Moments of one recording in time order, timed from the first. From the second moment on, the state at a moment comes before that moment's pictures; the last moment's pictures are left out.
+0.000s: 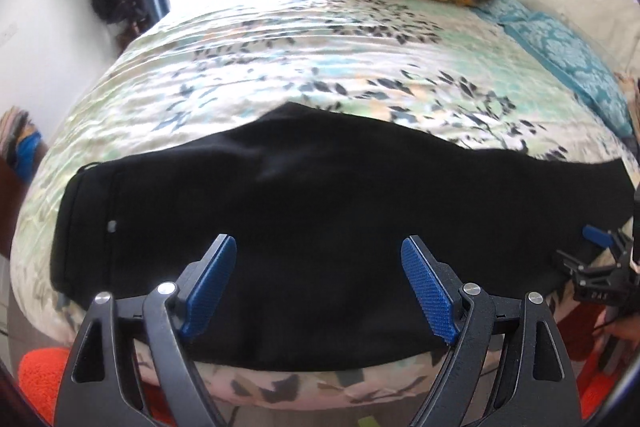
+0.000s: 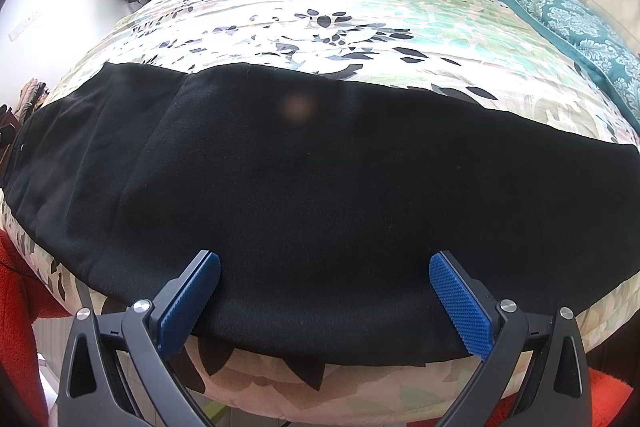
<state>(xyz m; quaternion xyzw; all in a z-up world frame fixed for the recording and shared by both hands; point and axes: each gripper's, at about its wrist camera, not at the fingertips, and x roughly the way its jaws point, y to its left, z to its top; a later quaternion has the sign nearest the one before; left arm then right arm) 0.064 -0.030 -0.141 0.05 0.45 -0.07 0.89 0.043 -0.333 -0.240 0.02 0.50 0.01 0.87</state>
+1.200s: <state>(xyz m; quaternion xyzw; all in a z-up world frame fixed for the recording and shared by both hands) 0.062 -0.010 -0.154 0.02 0.49 -0.05 0.87 -0.073 -0.706 -0.189 0.58 0.32 -0.05 0.75</state>
